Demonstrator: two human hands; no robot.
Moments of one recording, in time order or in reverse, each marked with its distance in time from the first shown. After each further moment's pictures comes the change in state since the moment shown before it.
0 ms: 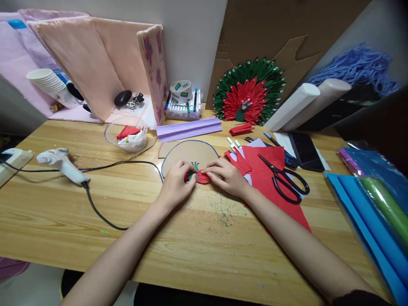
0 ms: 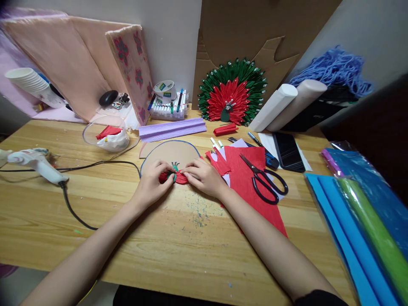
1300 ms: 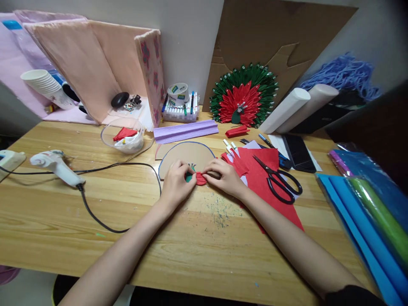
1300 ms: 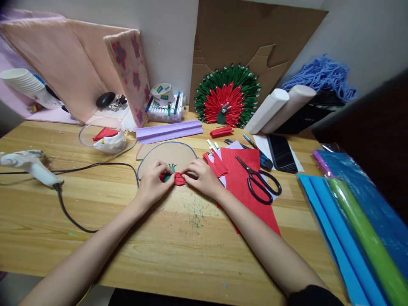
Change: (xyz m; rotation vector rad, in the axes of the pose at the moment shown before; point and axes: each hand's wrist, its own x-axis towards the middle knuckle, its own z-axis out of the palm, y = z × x) left_hand 0.007 0.006 0.010 0.054 0.086 -0.059; right_hand 0.003 -0.004 -0.002 0.140 0.073 0.155
